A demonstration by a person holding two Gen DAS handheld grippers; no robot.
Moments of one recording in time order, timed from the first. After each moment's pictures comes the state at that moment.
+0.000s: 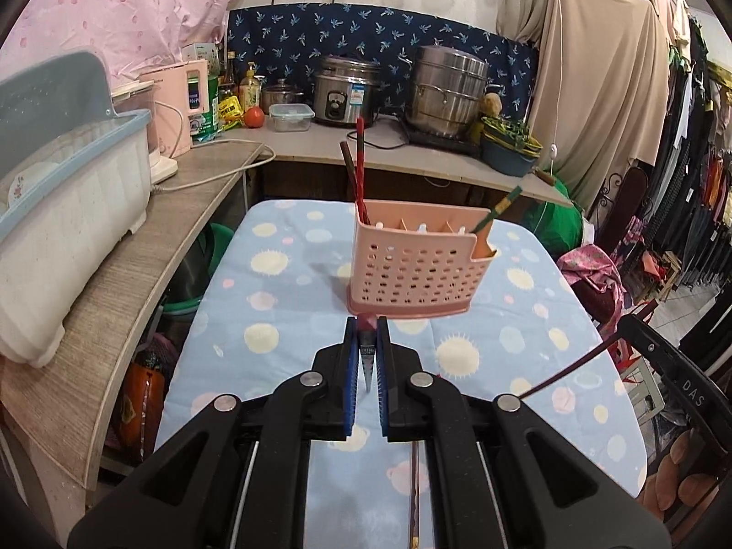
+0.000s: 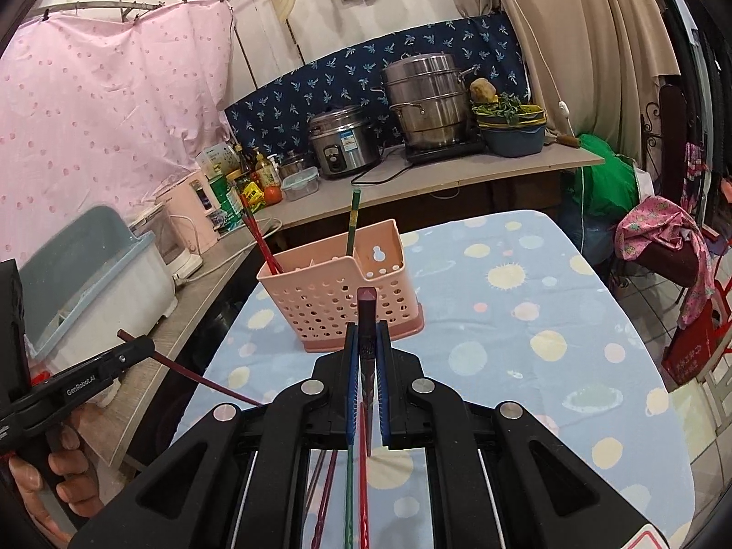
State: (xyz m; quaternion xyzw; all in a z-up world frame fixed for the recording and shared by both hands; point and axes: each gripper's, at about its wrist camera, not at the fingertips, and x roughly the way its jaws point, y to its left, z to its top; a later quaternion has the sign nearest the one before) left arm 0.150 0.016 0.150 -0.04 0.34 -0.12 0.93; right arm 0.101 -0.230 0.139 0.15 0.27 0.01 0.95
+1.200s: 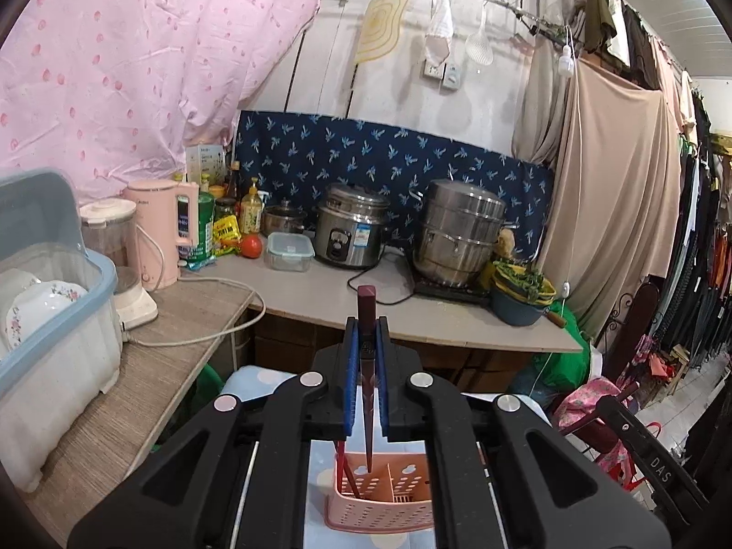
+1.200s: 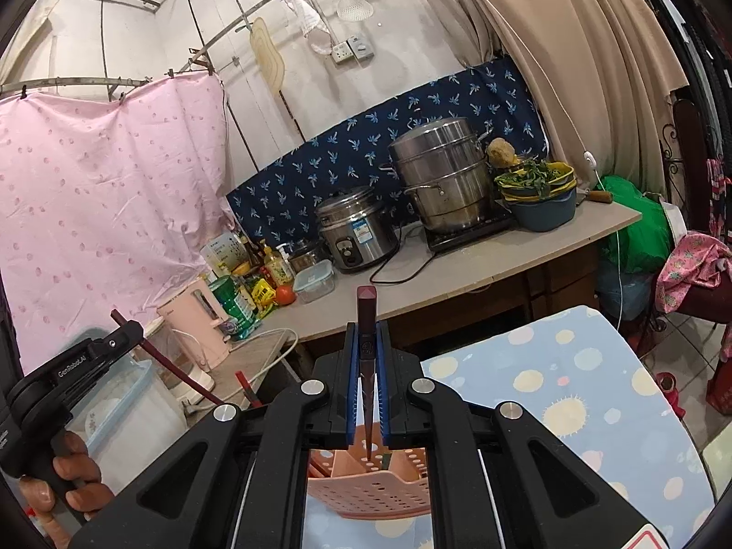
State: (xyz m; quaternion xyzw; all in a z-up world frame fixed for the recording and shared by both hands) left arm 0.282 -0.007 0.252 -0.09 0.18 -0.10 0.98; right arm 0.242 -0.254 0.207 0.21 0.17 0.01 0.96
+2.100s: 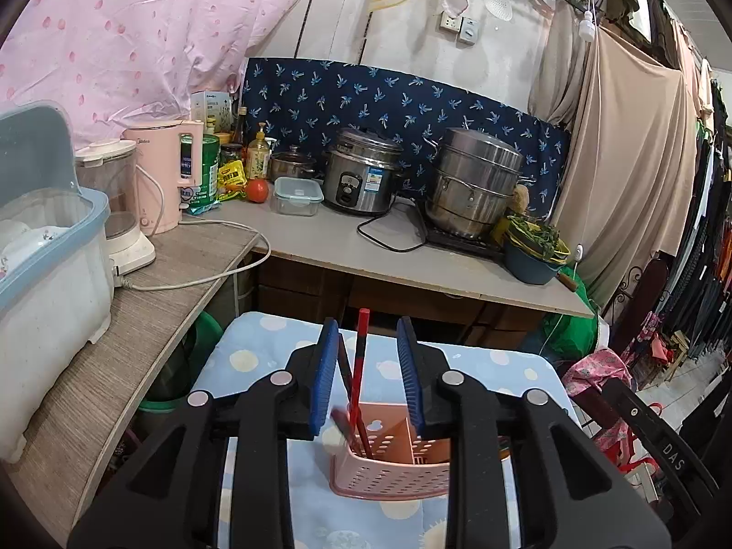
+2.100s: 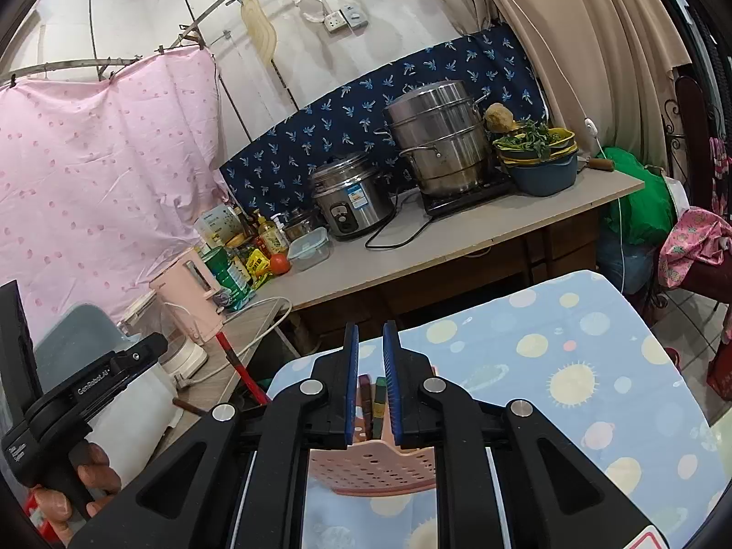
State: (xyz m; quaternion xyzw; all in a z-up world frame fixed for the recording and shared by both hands) left arm 0.296 -0.003 0.206 -0.09 0.24 -0.09 0.96; right arm 0.252 -0.247 0.175 0.21 0.21 0.02 0.95
